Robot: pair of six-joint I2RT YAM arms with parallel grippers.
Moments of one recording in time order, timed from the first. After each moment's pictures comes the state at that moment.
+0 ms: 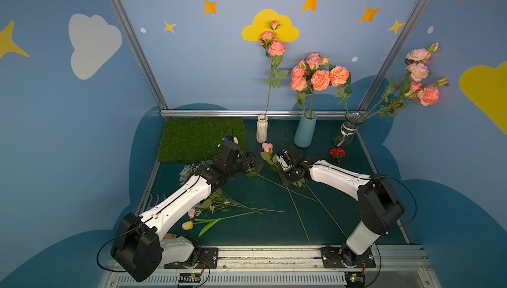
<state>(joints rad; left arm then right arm) -0.55 1.28 0.97 -0.30 0.01 -0.79 0.69 1.66 1.15 -0.58 -0.01 0.23</state>
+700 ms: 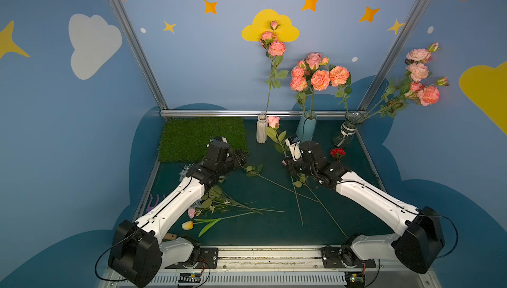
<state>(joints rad) -0.42 1.23 0.92 -0.30 0.10 -0.86 0.70 1.30 1.02 -0.32 0.06 0.16</state>
